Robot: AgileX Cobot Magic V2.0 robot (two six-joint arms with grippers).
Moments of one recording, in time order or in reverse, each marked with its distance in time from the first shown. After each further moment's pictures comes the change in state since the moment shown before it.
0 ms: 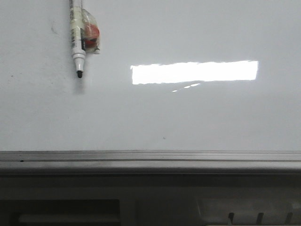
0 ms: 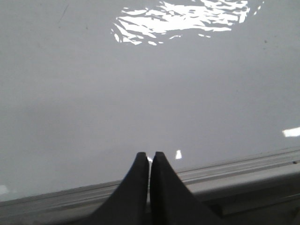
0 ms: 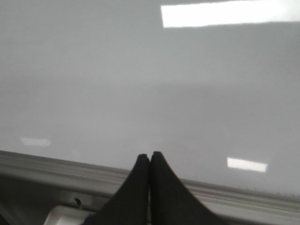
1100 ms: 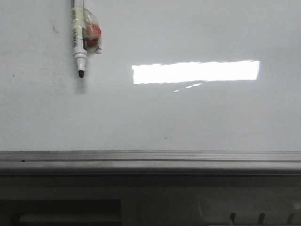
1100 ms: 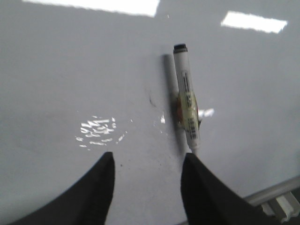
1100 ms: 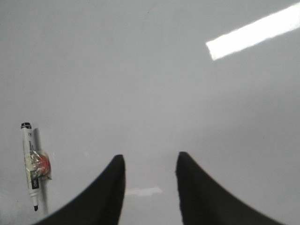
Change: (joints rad) left arm -0.061 0.582 -0.588 -0.448 0.284 0.130; right arm 0.000 0.203 -0.422 0.395 0.067 -0.015
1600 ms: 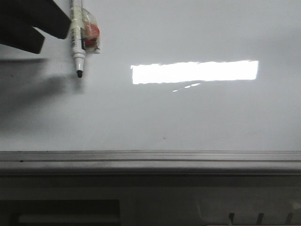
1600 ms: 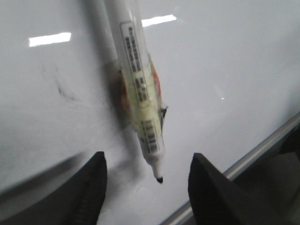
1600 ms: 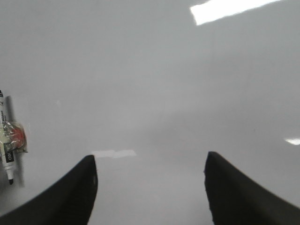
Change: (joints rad) left arm -0.279 0.533 -0.215 0.009 -0.044 -0.029; right arm 0.000 0.129 -0.115 -0.015 0.146 -0.079
